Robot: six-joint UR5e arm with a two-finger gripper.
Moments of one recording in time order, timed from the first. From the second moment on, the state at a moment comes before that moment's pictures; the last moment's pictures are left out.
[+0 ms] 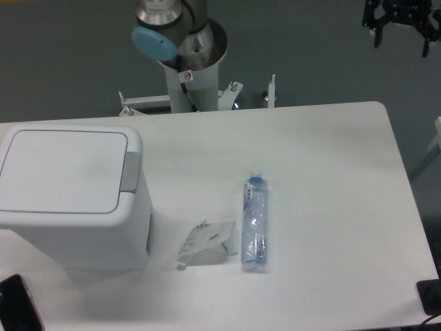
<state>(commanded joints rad) 3.11 -1.57 -1.59 -1.27 1.48 1.73</state>
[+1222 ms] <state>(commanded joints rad) 2.61 -1.62 -1.57 -1.22 1.39 0.52</state>
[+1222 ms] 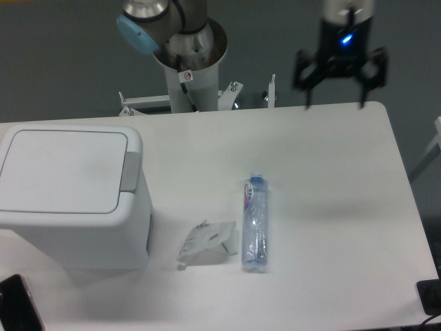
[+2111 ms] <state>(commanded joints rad) 2.46 -1.66 -1.53 -1.23 1.14 0.19</state>
